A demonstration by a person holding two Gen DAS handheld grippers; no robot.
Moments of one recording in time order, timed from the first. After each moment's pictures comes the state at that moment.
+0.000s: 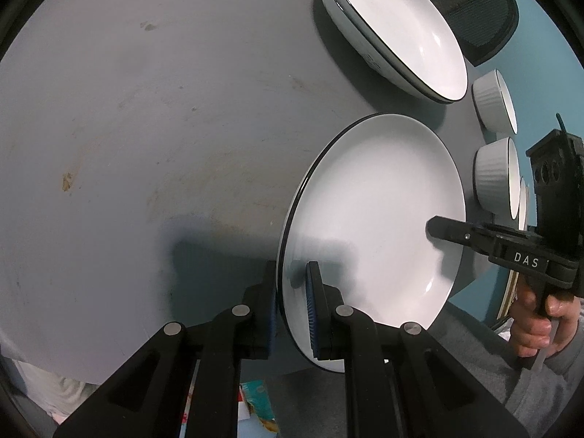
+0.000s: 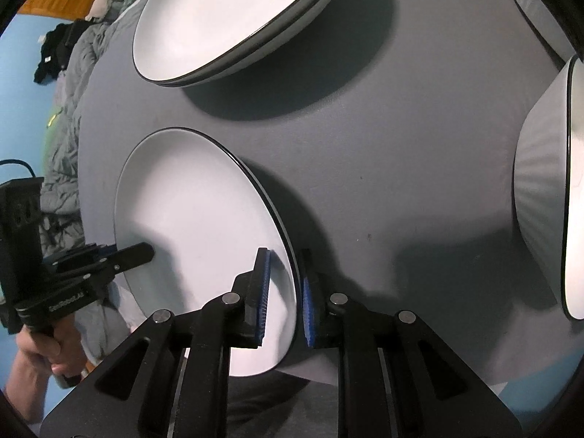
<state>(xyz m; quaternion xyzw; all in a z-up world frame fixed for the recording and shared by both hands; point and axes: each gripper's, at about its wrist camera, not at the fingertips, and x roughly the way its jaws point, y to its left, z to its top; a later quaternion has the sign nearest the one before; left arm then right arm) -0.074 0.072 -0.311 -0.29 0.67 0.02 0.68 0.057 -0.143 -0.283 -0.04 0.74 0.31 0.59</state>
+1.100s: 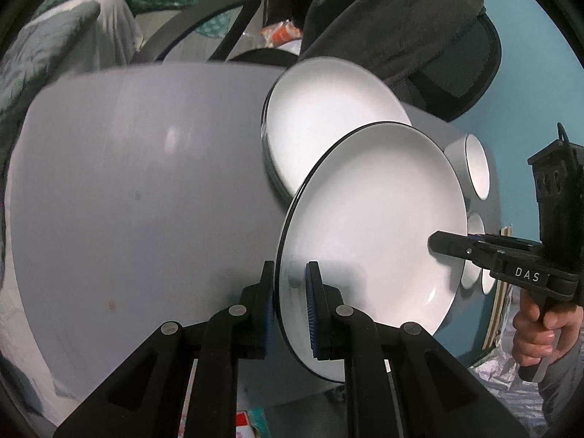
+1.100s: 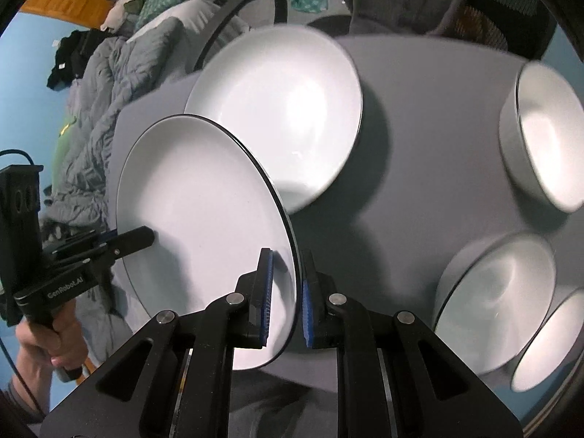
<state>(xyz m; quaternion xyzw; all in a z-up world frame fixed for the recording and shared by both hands) 0.016 0.109 -0.230 -0.26 0.63 0.03 0.73 0.123 -0.110 -0.223 -0.05 0.71 0.32 0.62</state>
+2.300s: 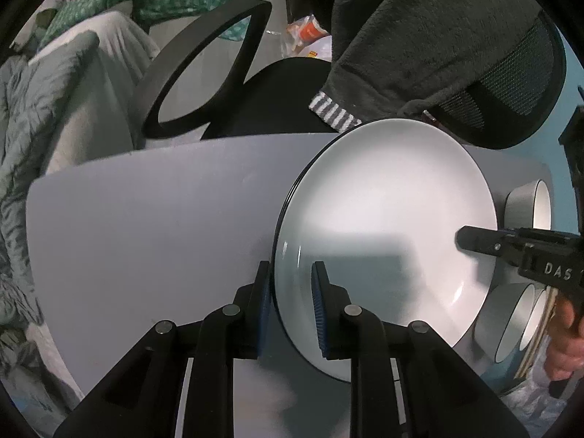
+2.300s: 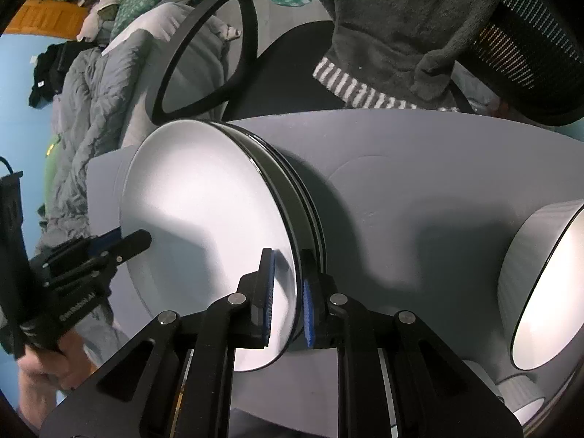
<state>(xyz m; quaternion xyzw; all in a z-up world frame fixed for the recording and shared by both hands) 0.114 0.121 -0.267 -0.18 0.68 0.09 0.70 0.223 -0.072 -0.258 -0.04 0.75 0.30 0.59</state>
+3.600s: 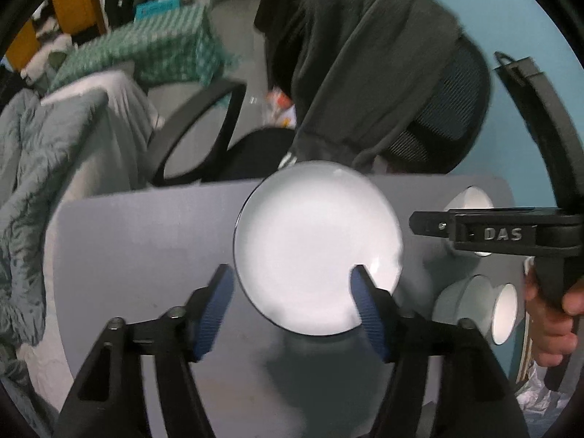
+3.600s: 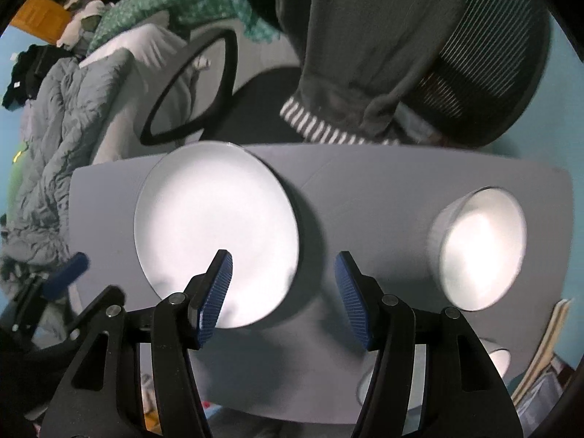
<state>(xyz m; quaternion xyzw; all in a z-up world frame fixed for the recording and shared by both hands) 0.066 0.076 -0.168 -0.16 0.56 0.08 0.81 0.198 -0.074 -0.178 -0.12 0.68 0.24 0.69</state>
